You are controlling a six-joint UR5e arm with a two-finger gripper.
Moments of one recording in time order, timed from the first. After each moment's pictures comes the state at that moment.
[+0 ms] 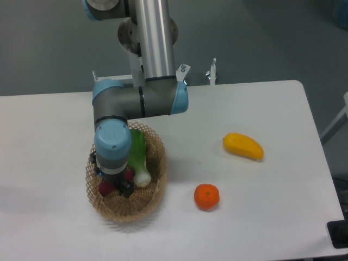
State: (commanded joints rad) arm 2.11 -2.08 -1.68 -1.00 1.41 0.89
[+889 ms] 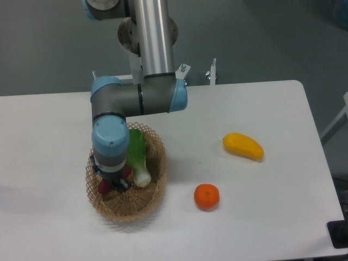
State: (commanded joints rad) arm 2.12 -2.03 -1.66 -1.01 1.41 0.89
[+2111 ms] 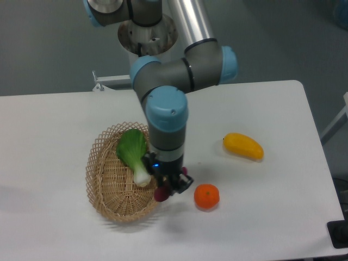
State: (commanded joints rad) arm 2.38 -1.96 -1.54 -1.02 1.53 1.07
